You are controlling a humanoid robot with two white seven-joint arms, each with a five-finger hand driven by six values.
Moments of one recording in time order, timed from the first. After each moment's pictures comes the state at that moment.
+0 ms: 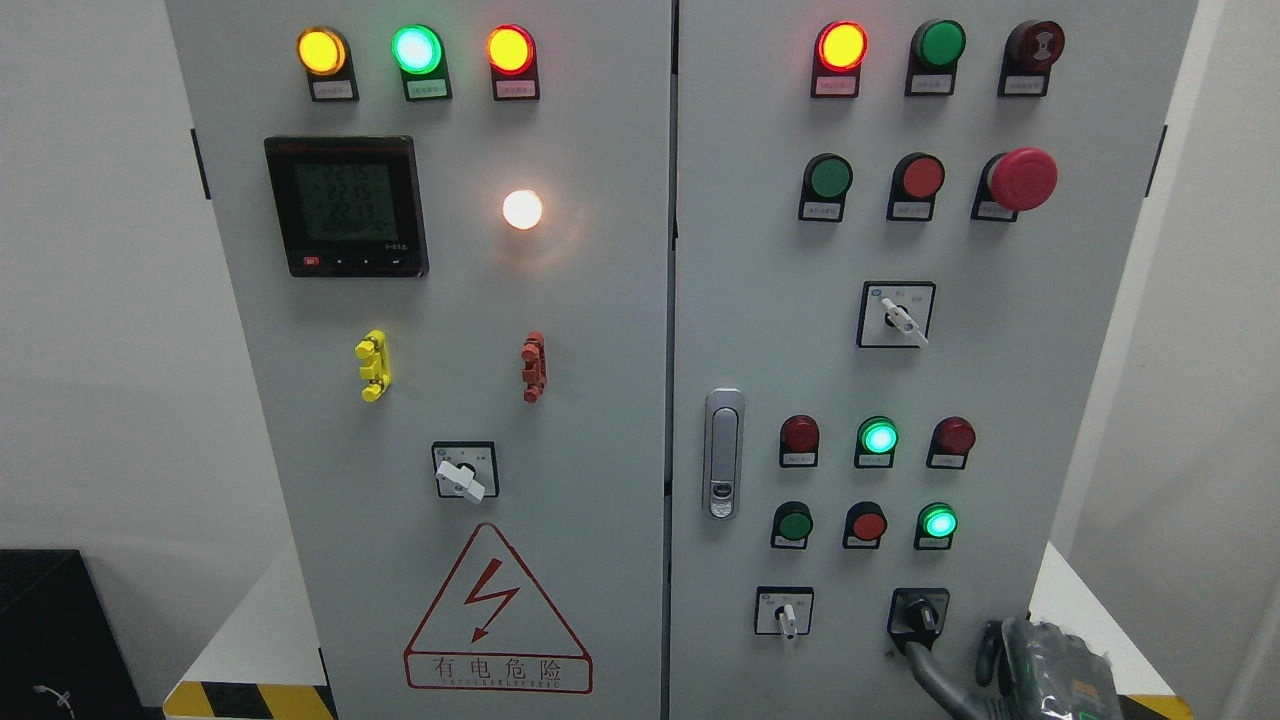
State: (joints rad) left arm 0.04 -0.10 0.00 0.00 0.00 -0.20 0.08; right arm -0.24 0.01 -0.15 -1.64 1.17 0.17 0.12
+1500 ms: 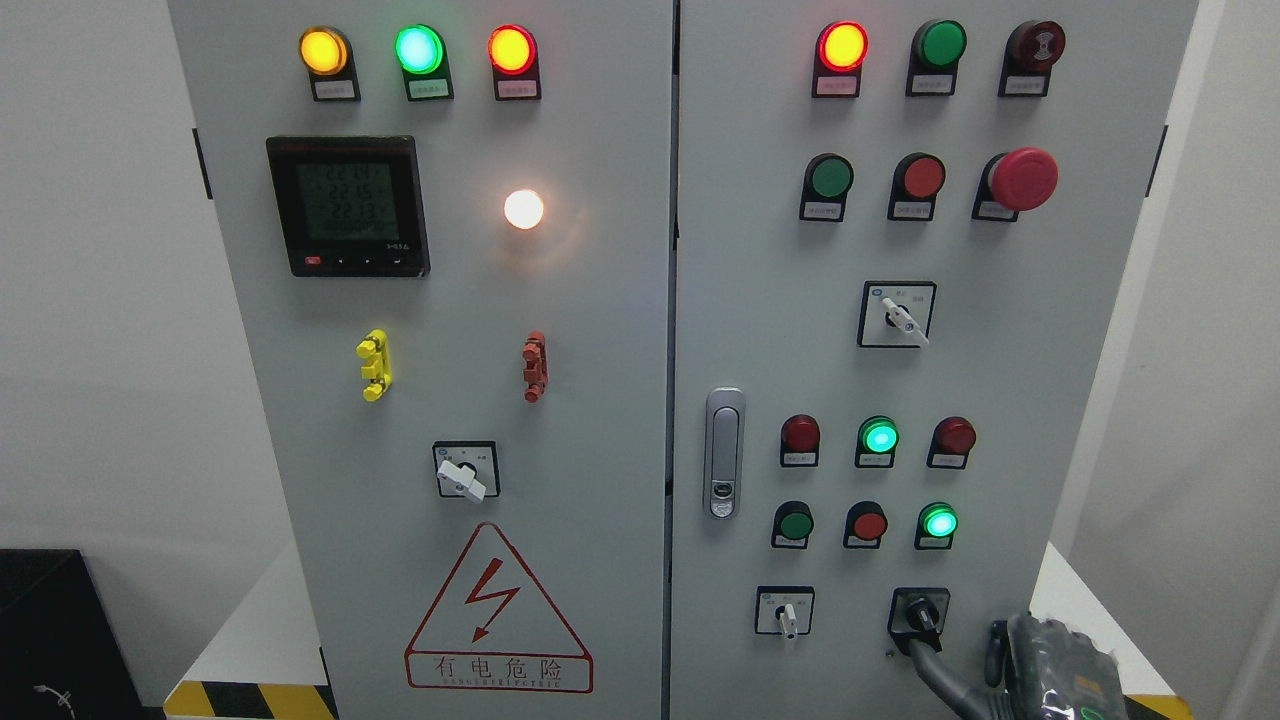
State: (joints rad) left arm 0.04 -0.10 0.00 0.00 0.00 -0.20 0.08; right arm -0.25 0.00 -0.14 -1.63 1.19 0.24 0.12
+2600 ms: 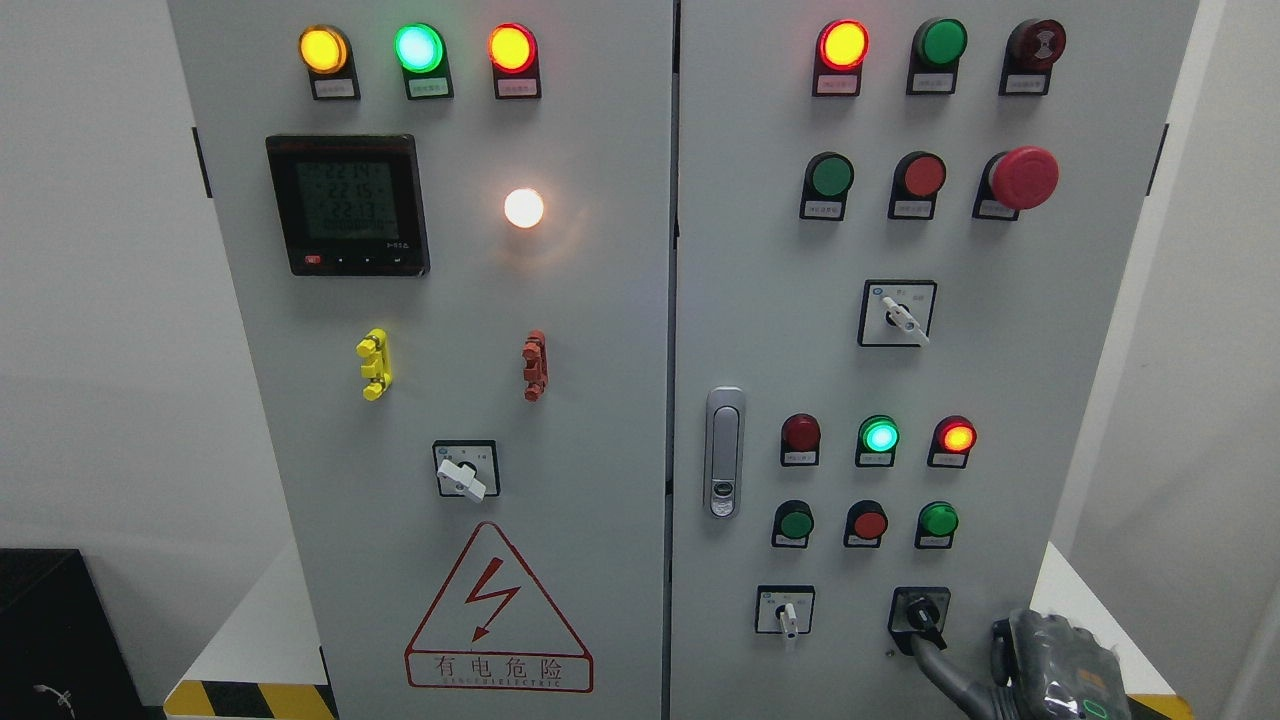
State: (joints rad) left arm 0.04 -0.10 0.00 0.00 0.00 -0.20 0.08; right arm -0.27 0.00 -0.15 -1.64 1.18 0.25 0.15
